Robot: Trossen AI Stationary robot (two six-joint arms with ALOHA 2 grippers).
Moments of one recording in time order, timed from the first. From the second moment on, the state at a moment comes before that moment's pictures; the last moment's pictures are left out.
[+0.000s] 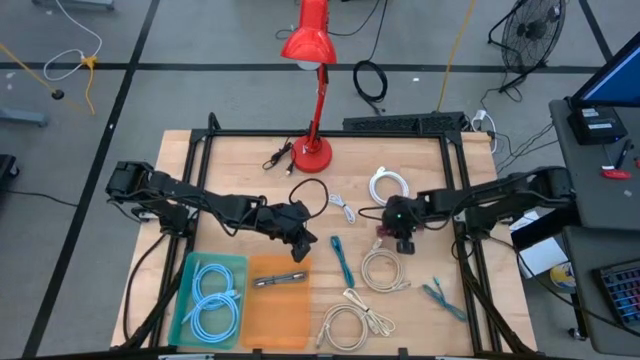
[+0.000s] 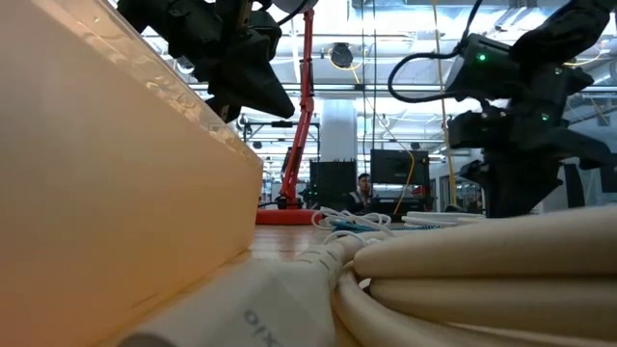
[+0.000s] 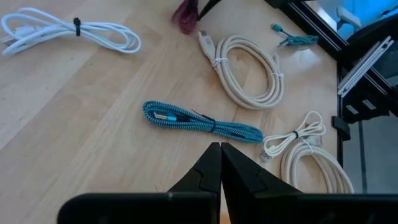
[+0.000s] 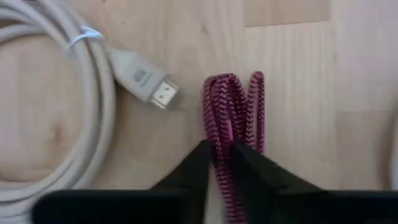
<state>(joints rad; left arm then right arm) -0.14 1.54 0.92 -0.04 -0.01 -0.70 -0.06 1.32 0.43 -0.40 -0.05 -0.02</state>
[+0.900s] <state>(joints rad) -0.11 1.53 0.92 0.28 -0.25 -0.68 -0.07 1.05 1.05 -0.20 0.05 0.23</state>
